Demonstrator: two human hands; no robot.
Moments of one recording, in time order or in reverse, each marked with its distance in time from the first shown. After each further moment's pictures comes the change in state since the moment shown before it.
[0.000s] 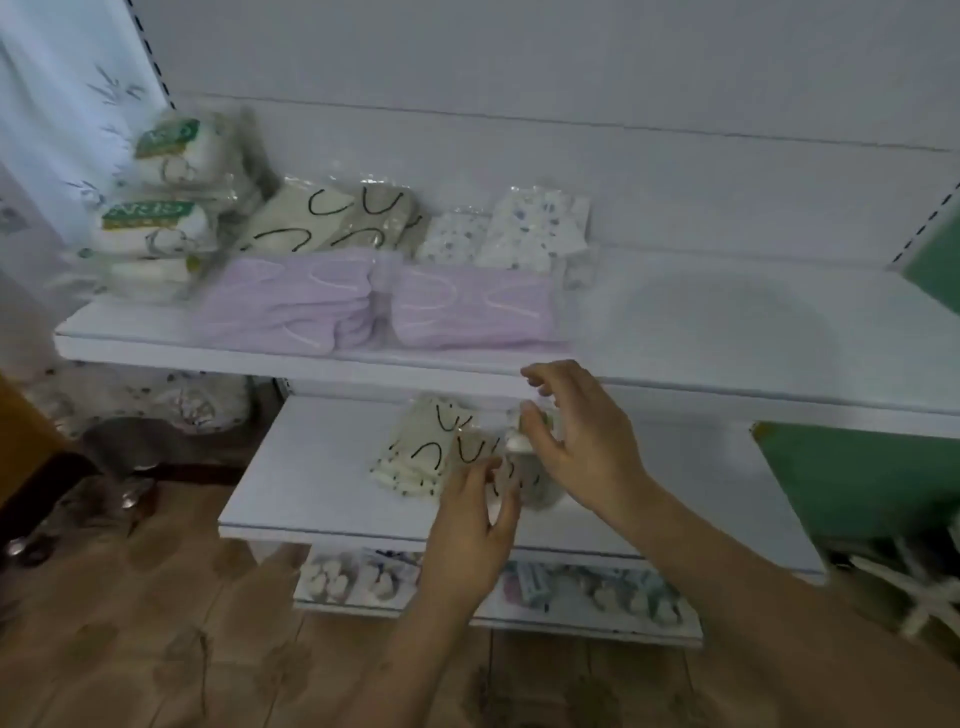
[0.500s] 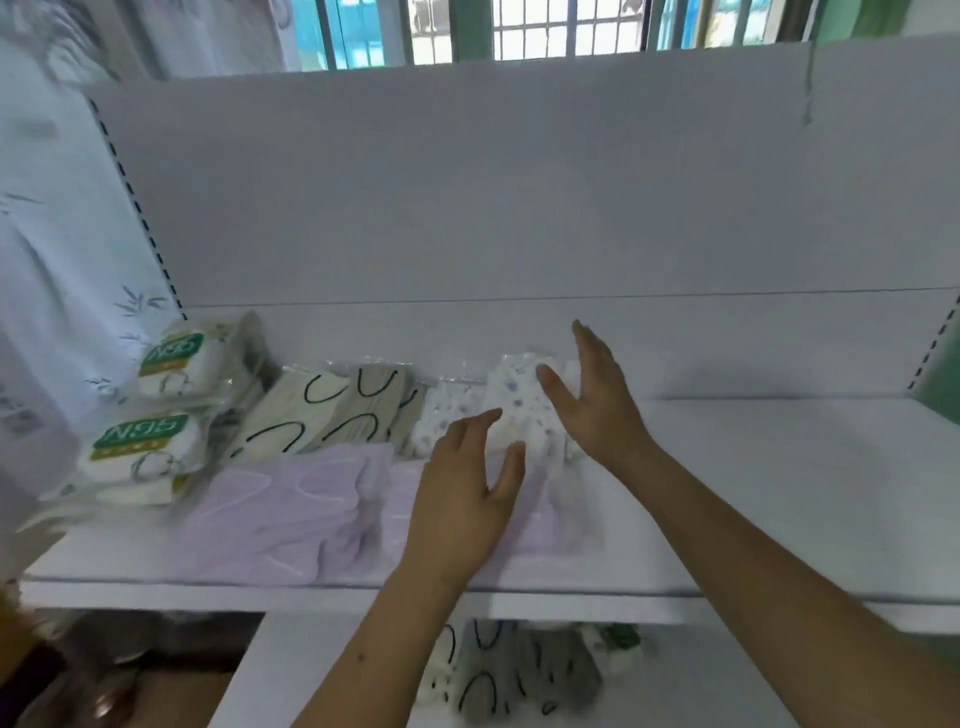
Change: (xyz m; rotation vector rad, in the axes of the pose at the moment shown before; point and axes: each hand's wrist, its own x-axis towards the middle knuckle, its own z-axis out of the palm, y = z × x) left_hand 0.202 0.110 -0.070 0.158 0.158 0.285; right_hand 0.213 0.076 -0.030 0.178 0.096 0.265
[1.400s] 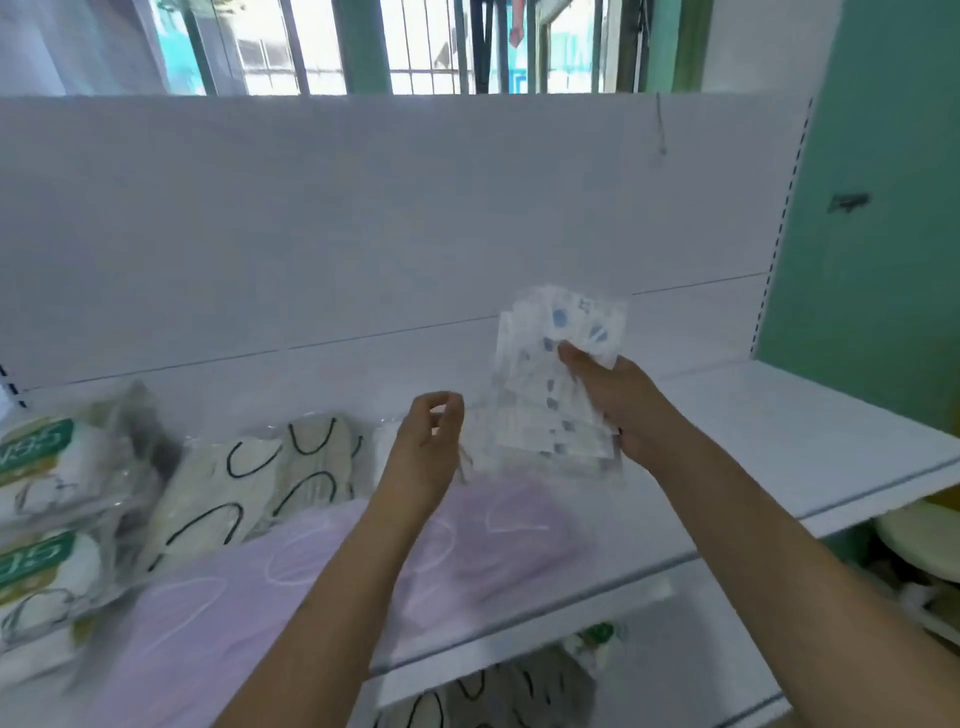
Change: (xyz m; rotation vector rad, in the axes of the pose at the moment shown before) left_hand 0.053 -0.030 -0.060 -0.492 -0.350 -0.154; right_hand -0.049 -0.069 -0.025 0.632 0.238 0.560
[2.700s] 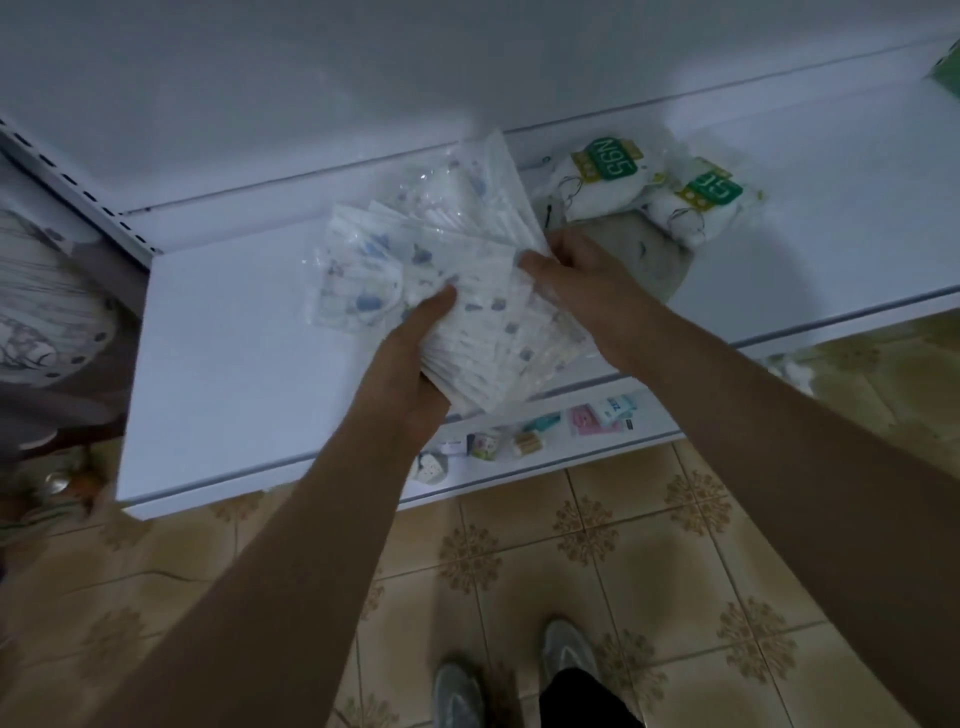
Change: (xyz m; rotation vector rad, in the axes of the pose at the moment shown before) left_hand -0.149 -0.467 0.100 -1.002 -0.024 -0.676; right_hand -0.059 0.514 0.061 -0.258 -0.295 0.301
